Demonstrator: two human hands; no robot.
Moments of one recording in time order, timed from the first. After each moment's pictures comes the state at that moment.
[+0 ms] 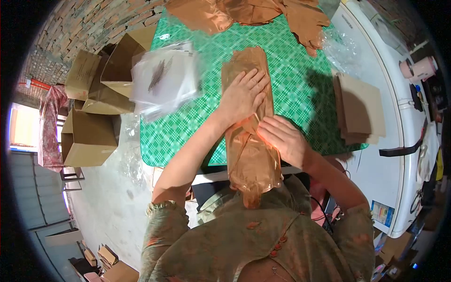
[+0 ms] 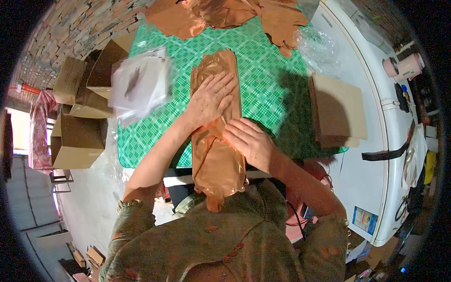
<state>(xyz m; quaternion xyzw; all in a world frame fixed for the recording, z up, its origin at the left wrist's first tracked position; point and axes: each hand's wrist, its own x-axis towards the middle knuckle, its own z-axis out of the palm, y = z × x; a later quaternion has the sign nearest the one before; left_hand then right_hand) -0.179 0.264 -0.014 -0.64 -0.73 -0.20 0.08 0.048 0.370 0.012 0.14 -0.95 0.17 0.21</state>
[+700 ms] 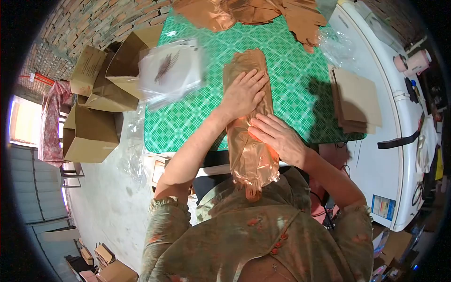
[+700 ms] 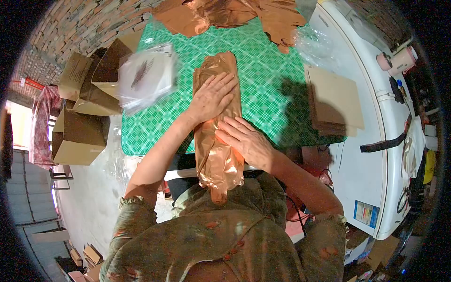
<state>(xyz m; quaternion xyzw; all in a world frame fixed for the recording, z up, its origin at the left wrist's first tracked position) -0.160 0.248 -0.018 -0.64 -0.73 -0.21 0.10 0.068 0.344 0.008 0.15 -0.97 0.15 0.10</state>
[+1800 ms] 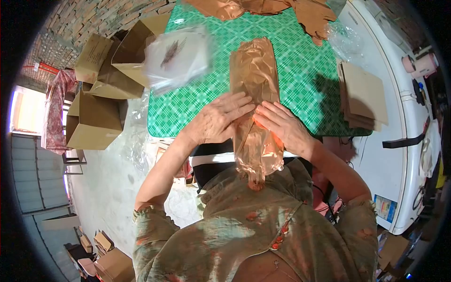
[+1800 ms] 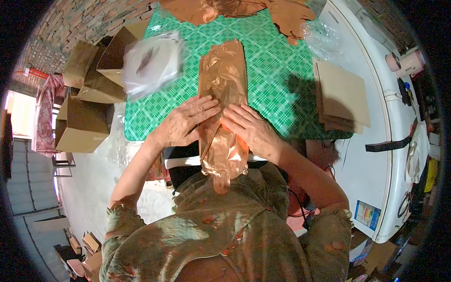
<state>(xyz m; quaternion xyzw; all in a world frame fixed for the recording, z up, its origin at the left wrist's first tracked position) -0.128 0.120 0.037 -0.70 -0.68 -0.20 -0.03 0.066 0.347 0.007 0.16 -0.97 0.16 0.09</state>
